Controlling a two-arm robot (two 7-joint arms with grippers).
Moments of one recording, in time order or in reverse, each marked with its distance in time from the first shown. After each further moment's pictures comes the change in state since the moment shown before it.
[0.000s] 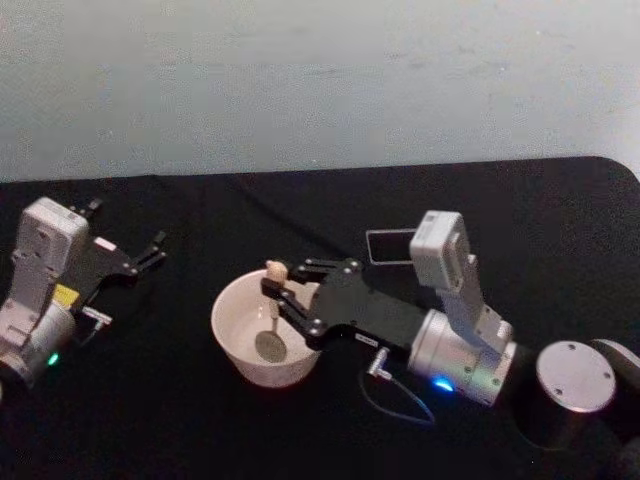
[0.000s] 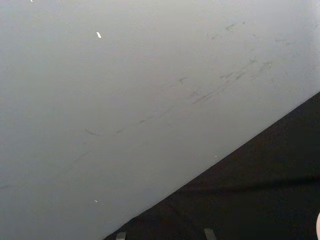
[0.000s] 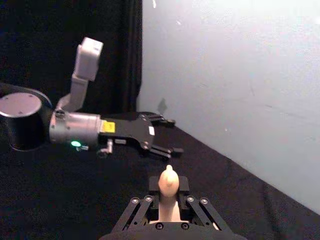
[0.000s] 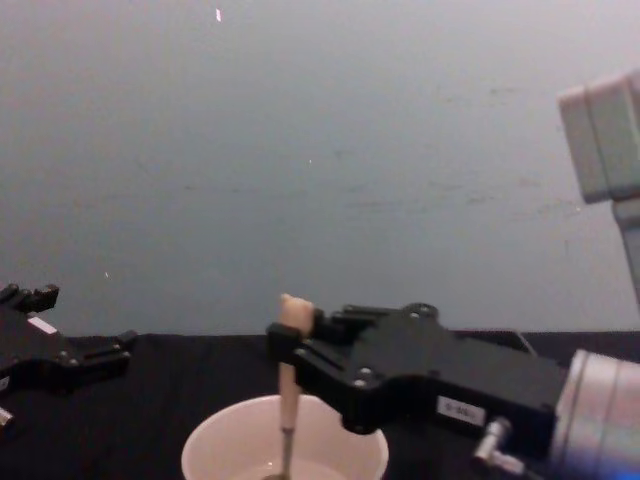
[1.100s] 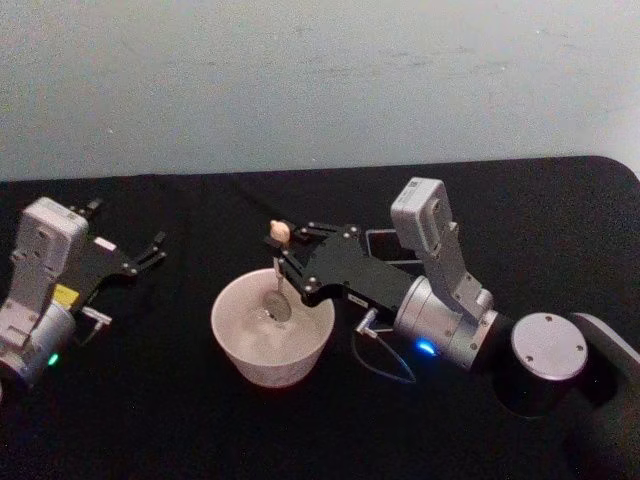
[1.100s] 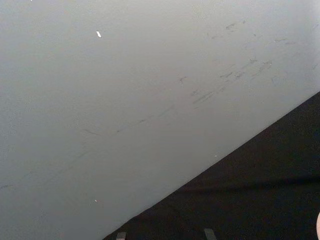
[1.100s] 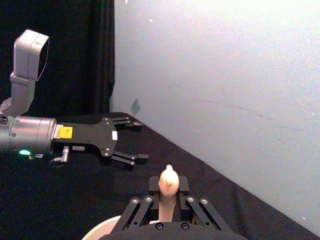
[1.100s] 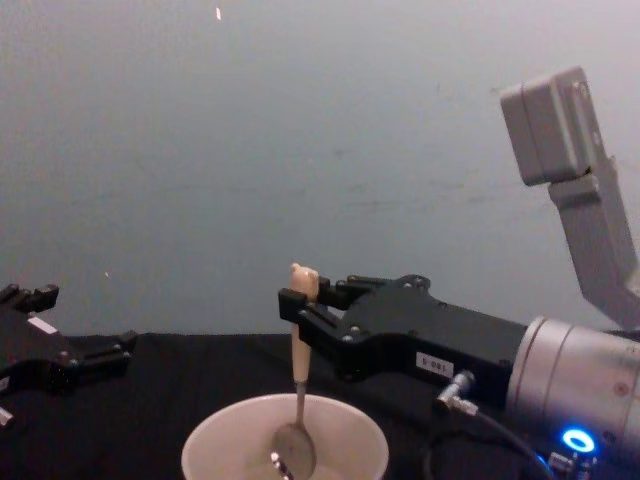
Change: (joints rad) left arm 0.000 0.000 0.000 0.000 0.000 0.000 0.000; right arm 0.087 -0.081 0.010 0.127 -0.056 -0.018 -0.067
